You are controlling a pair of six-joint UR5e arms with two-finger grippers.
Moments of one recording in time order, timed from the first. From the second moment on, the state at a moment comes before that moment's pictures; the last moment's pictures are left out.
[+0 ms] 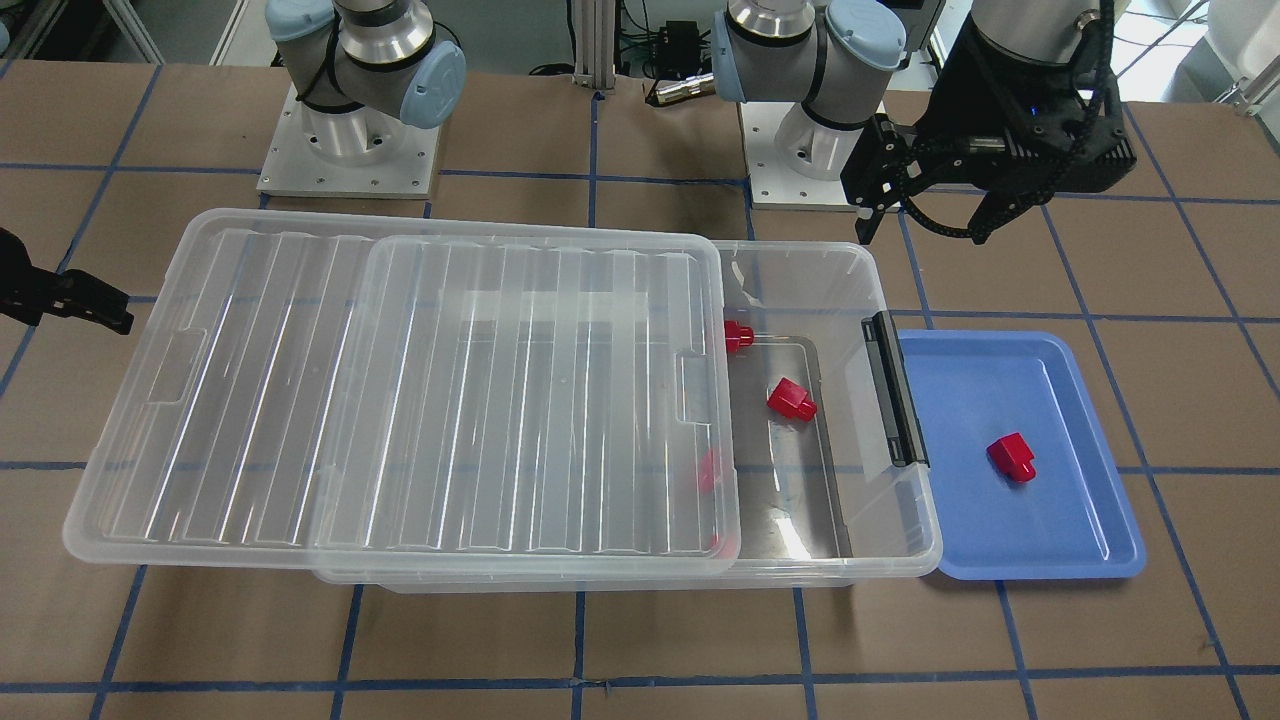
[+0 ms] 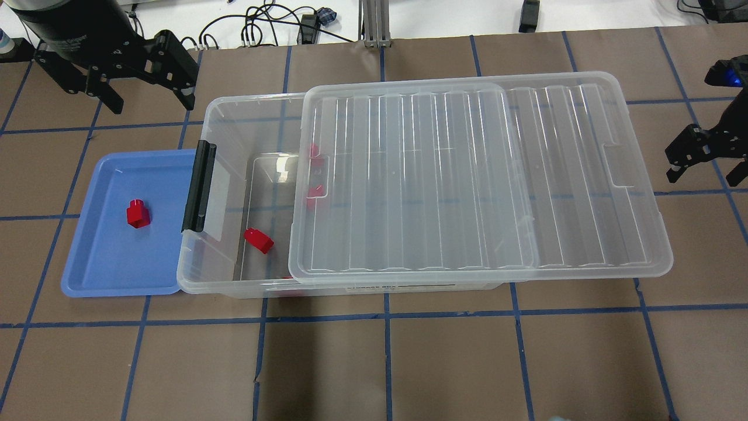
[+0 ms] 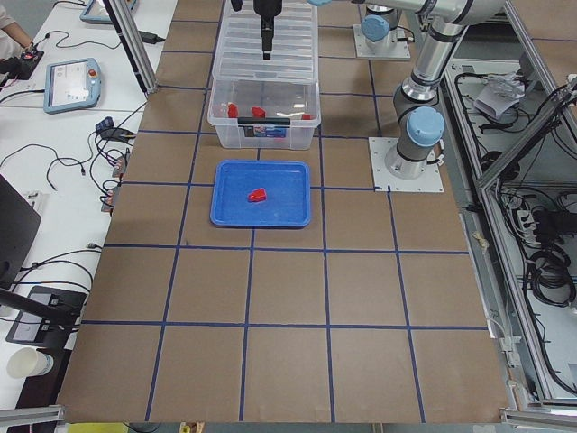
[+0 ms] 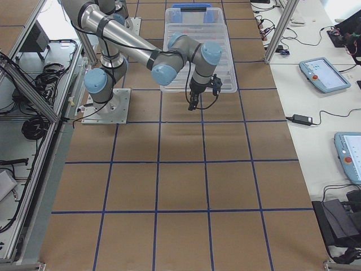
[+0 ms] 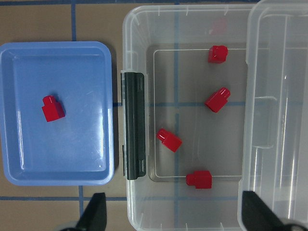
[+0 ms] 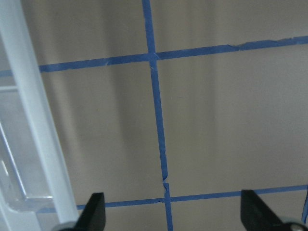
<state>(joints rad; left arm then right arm) -1.54 -1.58 -1.43 -1.65 1.58 0.00 1.09 -1.44 1.73 -1.68 -1.63 -0.38</state>
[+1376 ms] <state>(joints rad) -1.54 -1.56 -1.52 -1.60 1.58 0.00 1.23 -1.44 1.75 -1.70 -1.63 -0.33</state>
